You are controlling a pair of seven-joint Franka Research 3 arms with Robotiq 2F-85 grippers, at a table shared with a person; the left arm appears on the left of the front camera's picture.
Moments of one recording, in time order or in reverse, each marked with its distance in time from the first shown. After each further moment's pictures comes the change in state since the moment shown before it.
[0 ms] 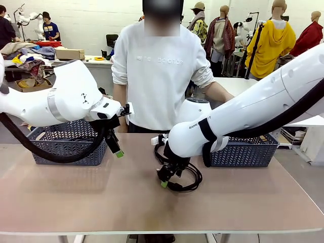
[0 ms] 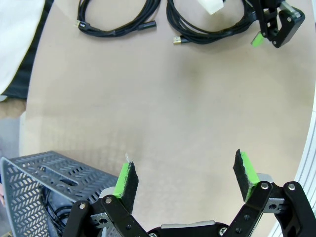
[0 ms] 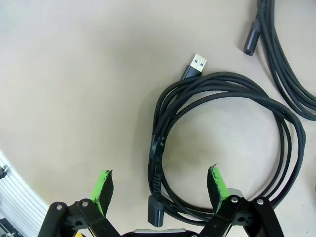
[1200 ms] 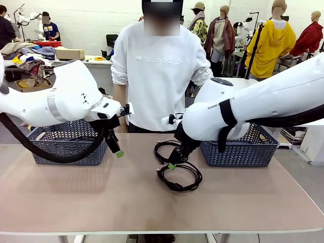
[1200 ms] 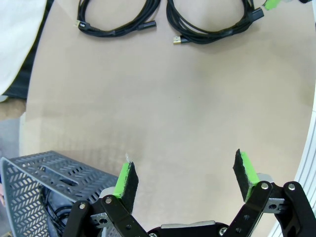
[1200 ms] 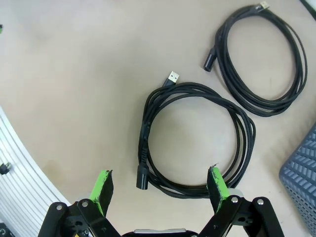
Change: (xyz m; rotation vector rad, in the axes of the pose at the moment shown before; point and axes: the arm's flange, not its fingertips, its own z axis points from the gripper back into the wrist) left arm 0.000 0.000 0.000 0.000 0.000 0.000; right arm -0.017 -0.011 0.075 -0.023 -0.147 0.048
